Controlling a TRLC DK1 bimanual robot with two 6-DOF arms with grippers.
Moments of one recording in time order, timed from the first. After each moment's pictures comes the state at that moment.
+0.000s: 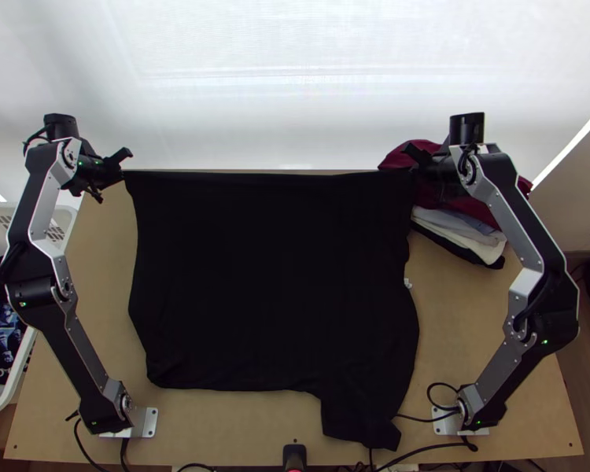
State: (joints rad) left arm 0.25 2.14 2.08 -0.86 0.19 -0.39; right arm 0.12 1.87 1.80 -0.70 -0.11 0.66
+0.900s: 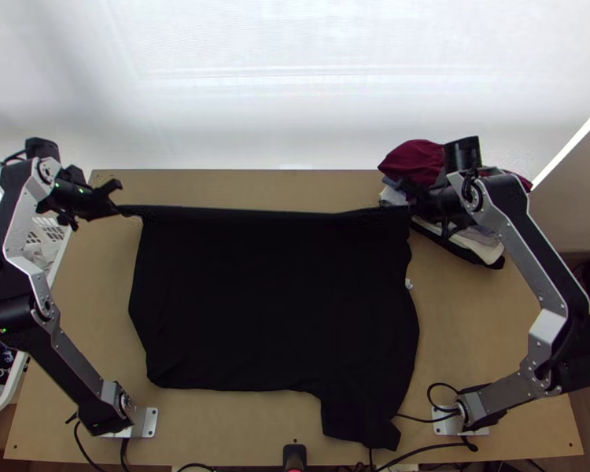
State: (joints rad) left arm 0.34 1.95 1.80 -1.05 0.32 -0.16; right arm 0.20 1.63 1.55 -0.90 -0.10 0.66
